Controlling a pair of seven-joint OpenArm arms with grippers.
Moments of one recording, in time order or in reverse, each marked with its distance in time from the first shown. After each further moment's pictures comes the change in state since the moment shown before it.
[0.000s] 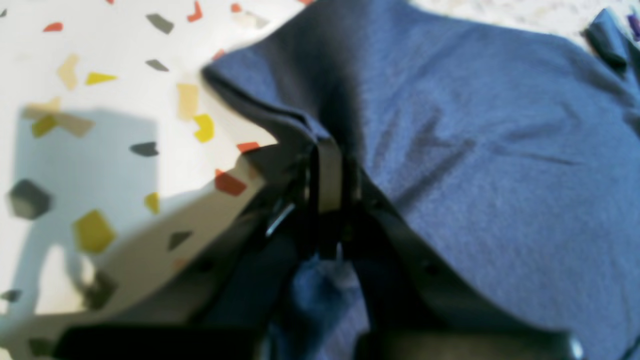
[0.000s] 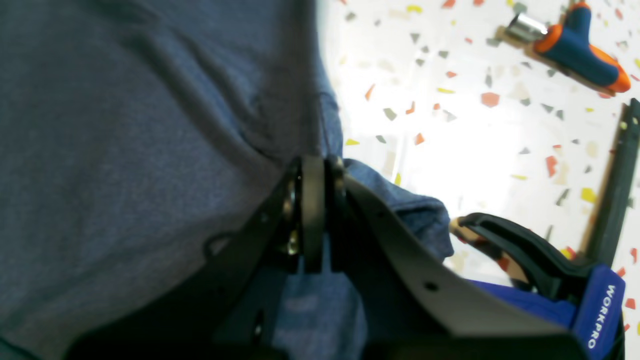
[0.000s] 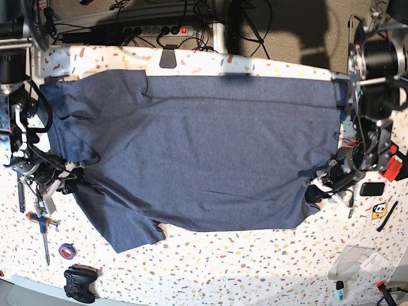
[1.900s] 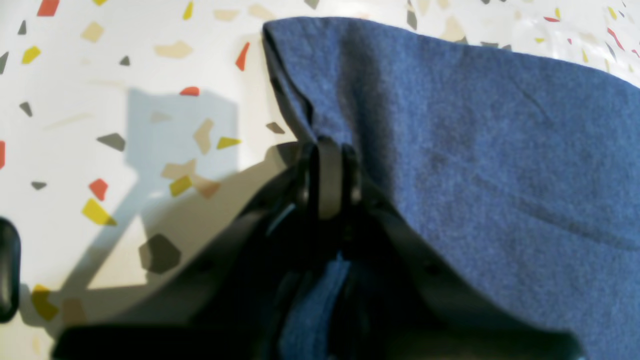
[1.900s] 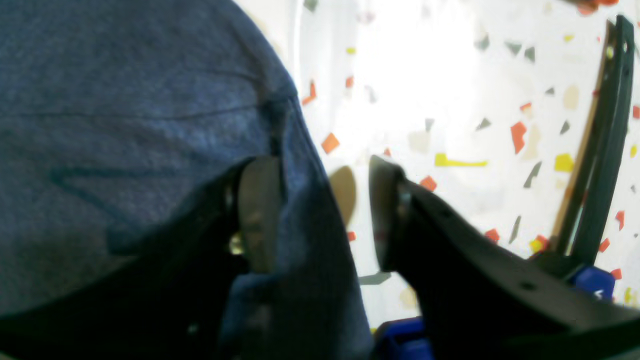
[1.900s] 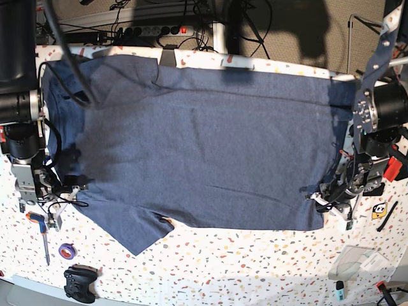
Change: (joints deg) left arm -17.5 0.8 -0.1 -32.5 22.6 12.0 -18.0; right arm 32.4 -8.4 -18.7 -53.3 -12.9 -10.0 7.0
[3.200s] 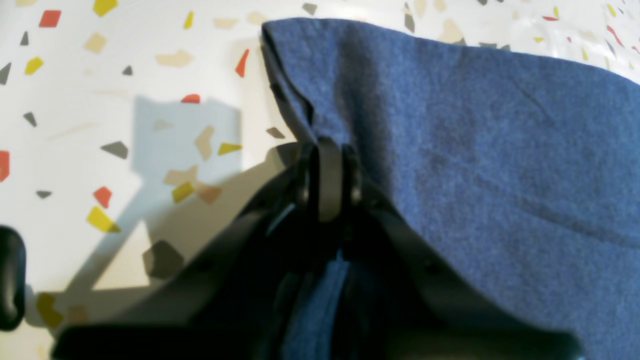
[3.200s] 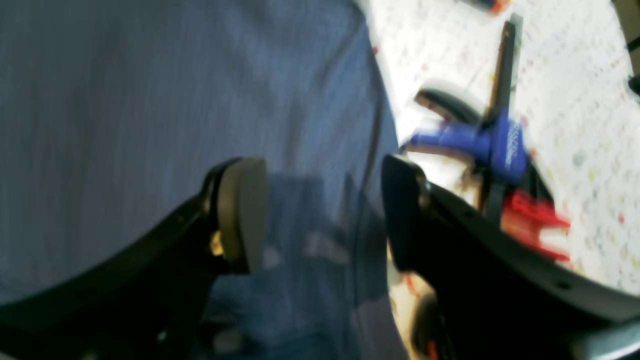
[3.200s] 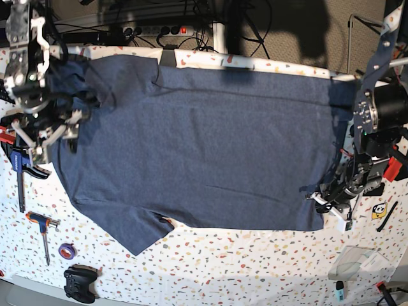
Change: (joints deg) left arm -0.4 -0.1 0.0 -0.3 0.3 0.1 -2.9; right arm -60.8 2.3 30.6 88.5 1.0 -10.1 -9.5
